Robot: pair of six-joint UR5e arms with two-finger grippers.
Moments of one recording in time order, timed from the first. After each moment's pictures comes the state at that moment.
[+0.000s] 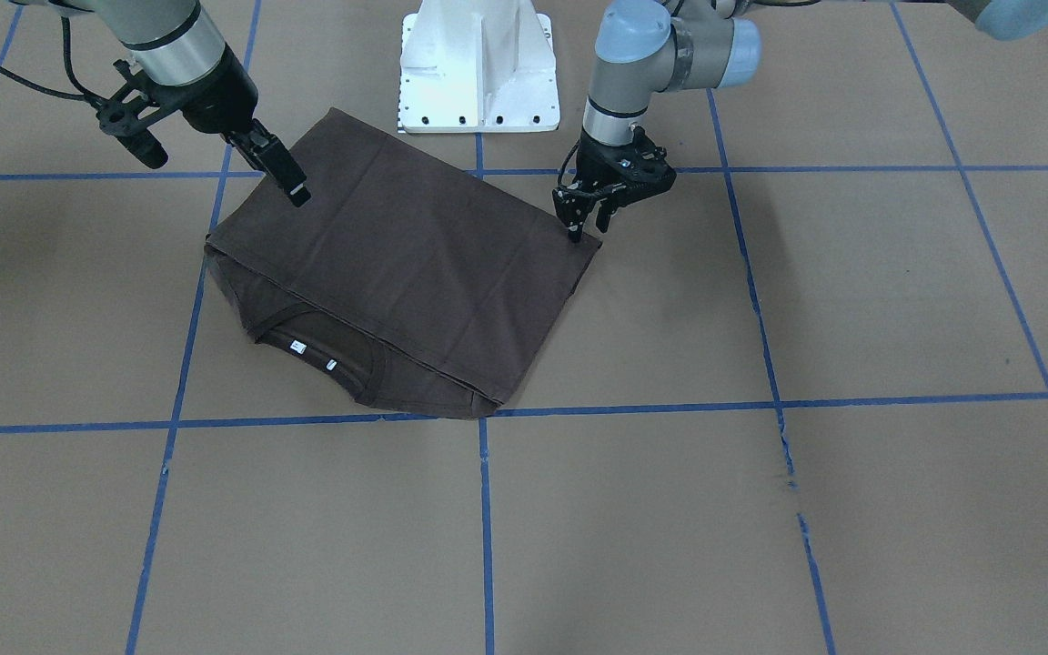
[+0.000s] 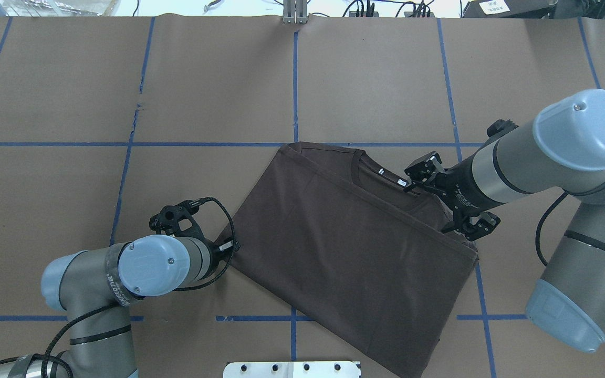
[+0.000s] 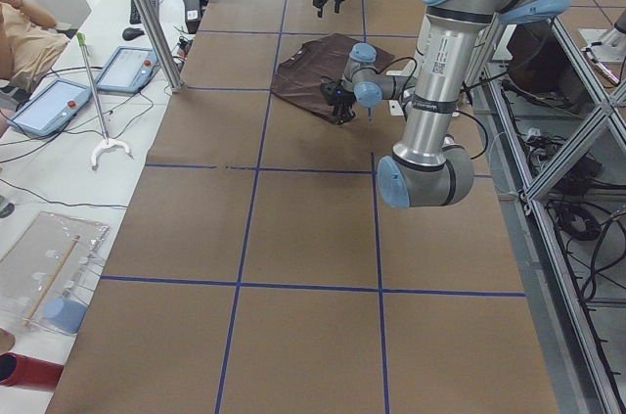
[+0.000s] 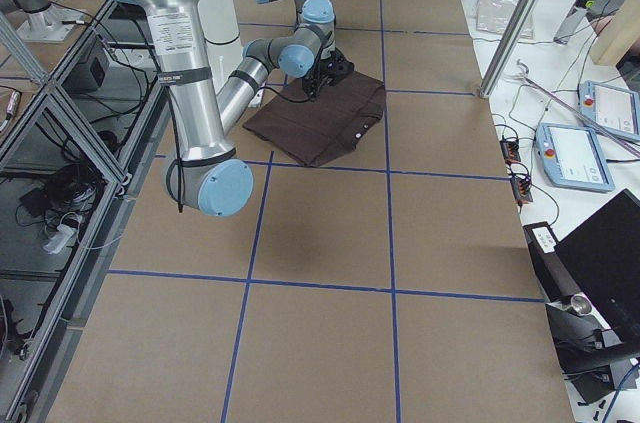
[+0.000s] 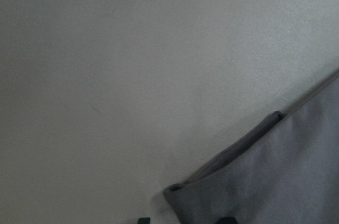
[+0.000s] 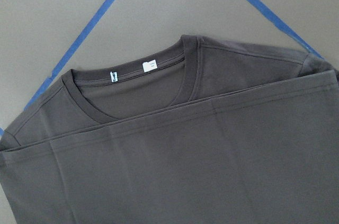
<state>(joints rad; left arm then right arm) -0.30 -1.95 -1.84 -1.80 -1.56 -1.83 0.65 -1.33 2.18 -1.53 2.03 2.00</state>
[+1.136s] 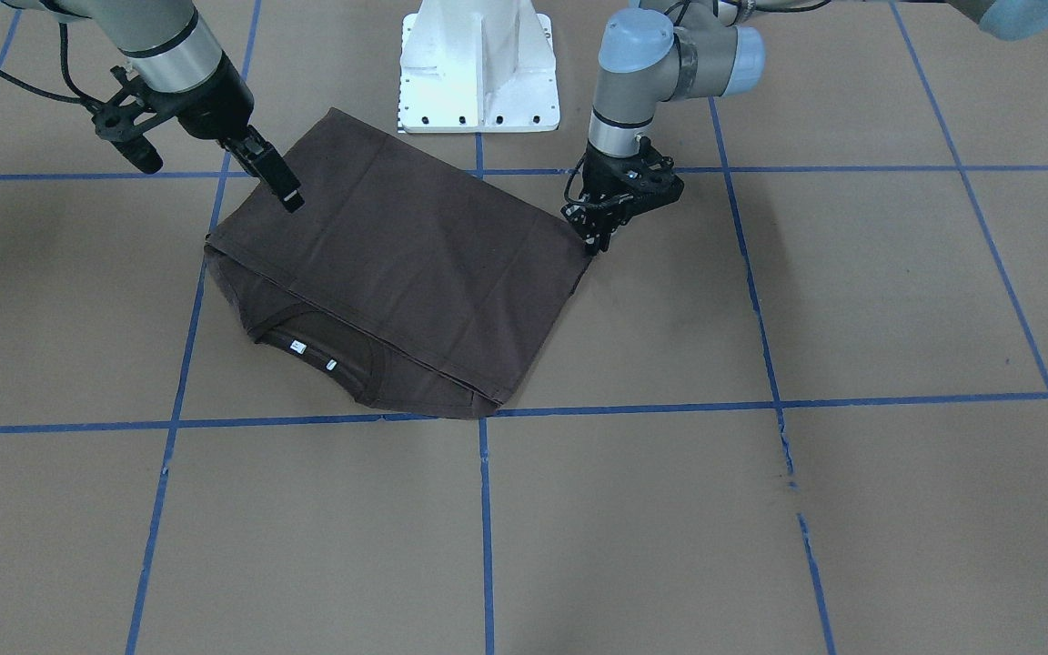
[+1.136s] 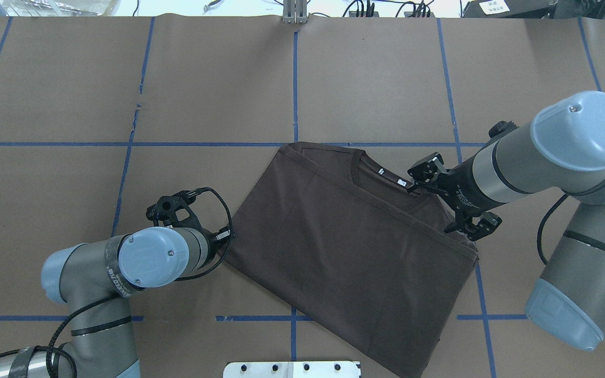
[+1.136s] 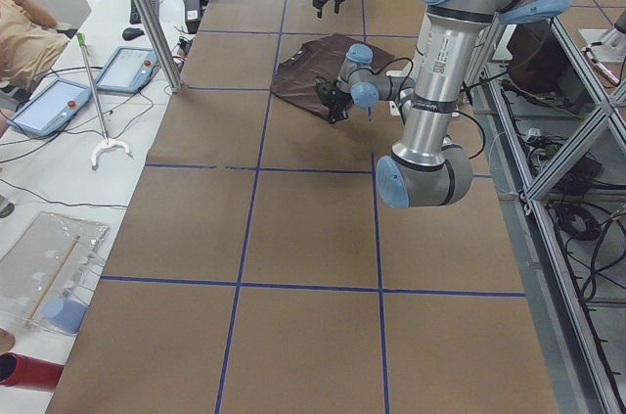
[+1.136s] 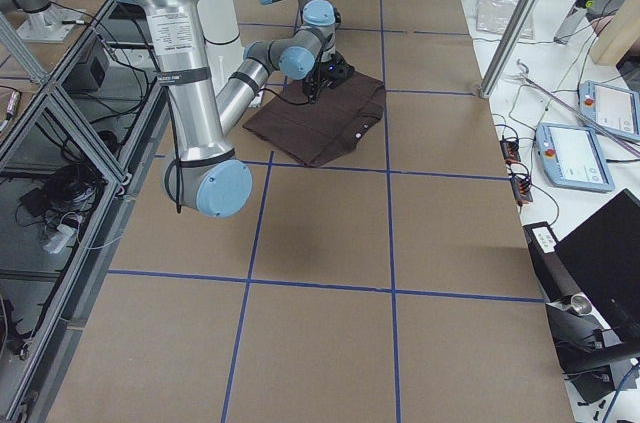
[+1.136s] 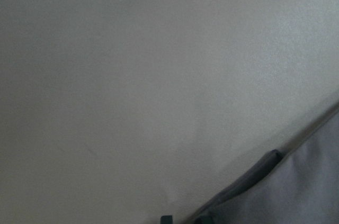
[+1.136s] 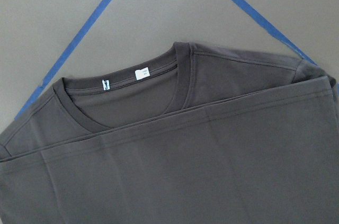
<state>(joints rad) -0.32 -1.96 -1.82 -1.80 -1.52 -1.82 0.65 -1.33 2.16 -1.54 2.03 2.00</state>
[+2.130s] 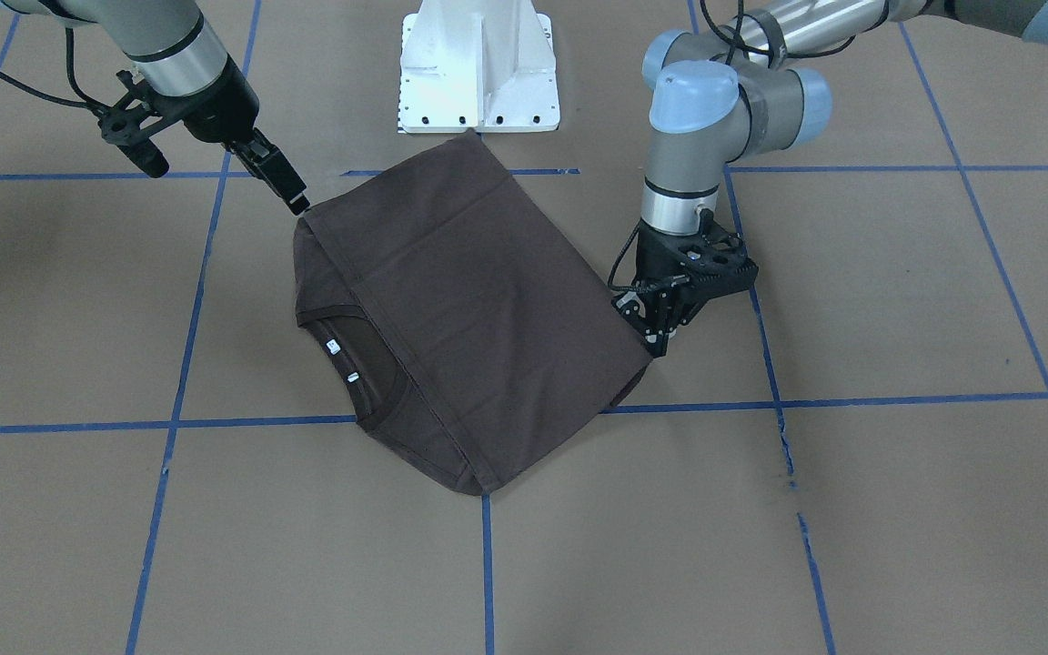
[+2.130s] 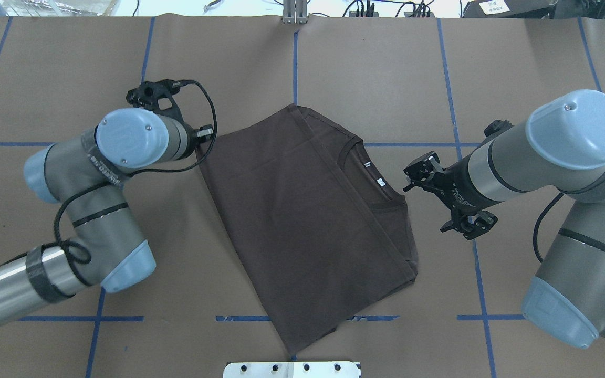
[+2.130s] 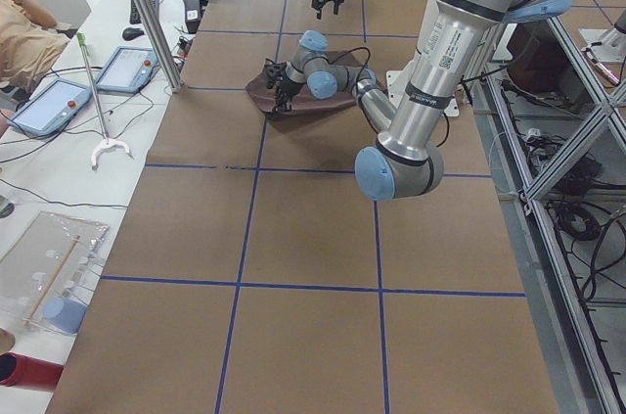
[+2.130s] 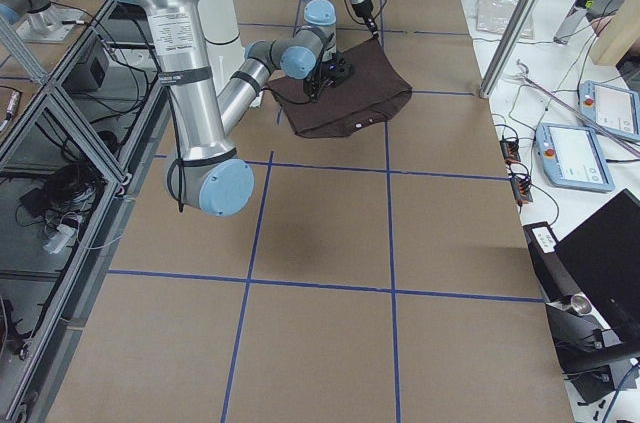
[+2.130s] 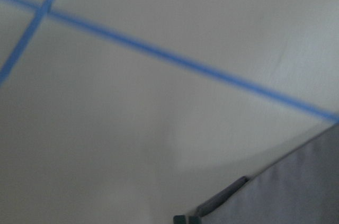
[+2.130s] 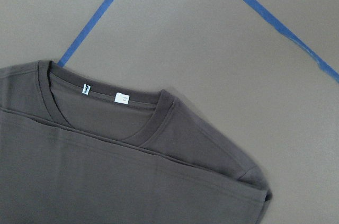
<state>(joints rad) -0.65 -2.13 -1.62 -1.86 -1.53 -1.45 0.65 -1.32 2.15 -1.53 2.03 2.00</state>
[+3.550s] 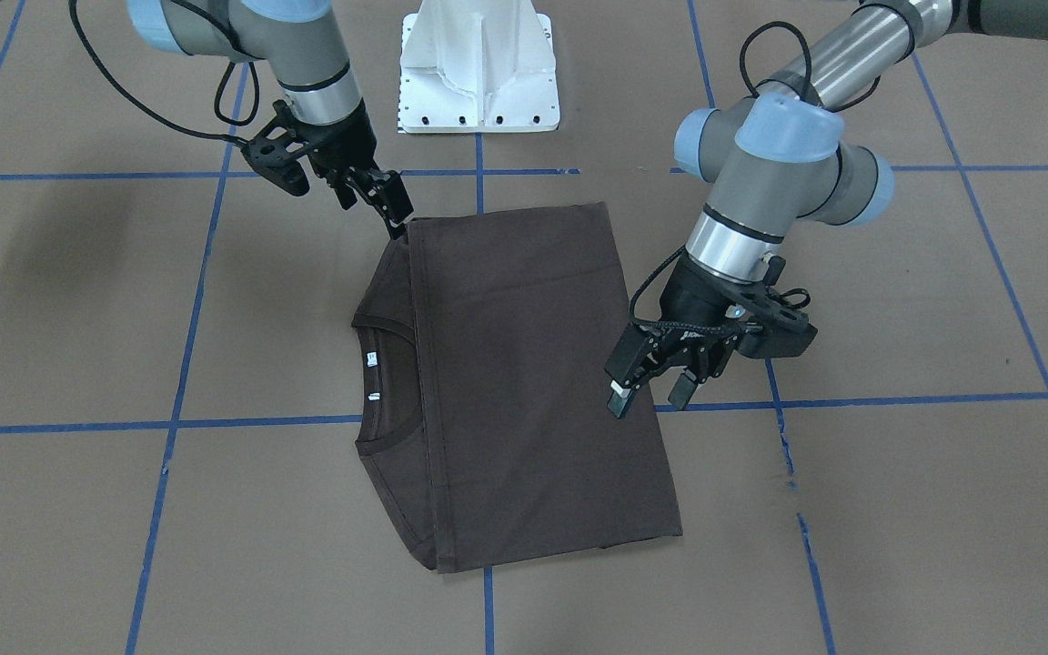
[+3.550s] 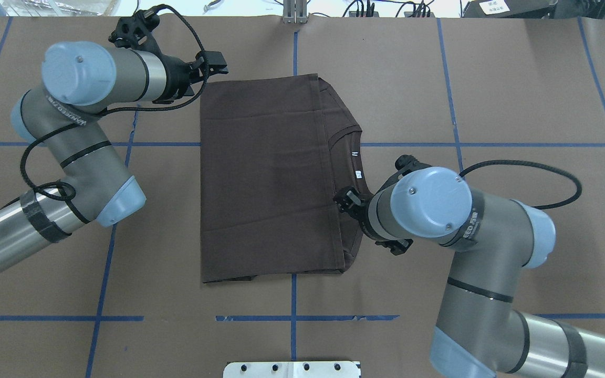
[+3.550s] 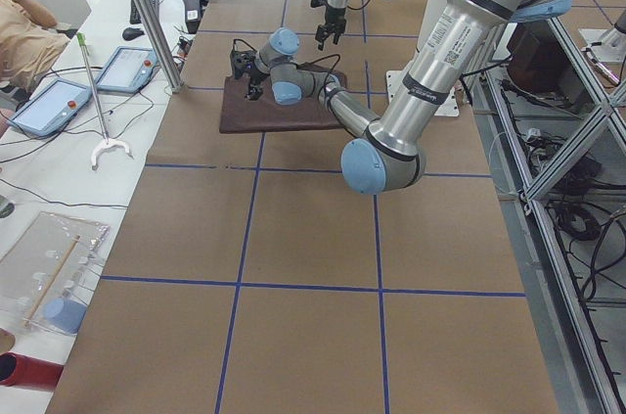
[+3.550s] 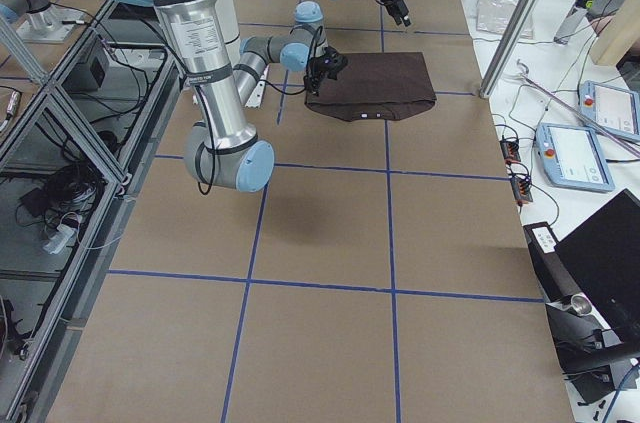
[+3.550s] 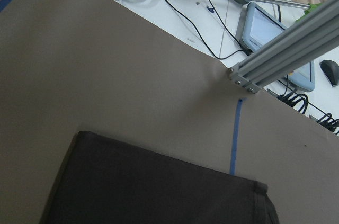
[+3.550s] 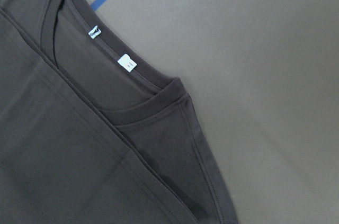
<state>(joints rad) -0.77 -2.12 -1.55 -2.32 -1.71 -1.56 0.40 -1.12 1.94 -1.53 1.69 2.02</state>
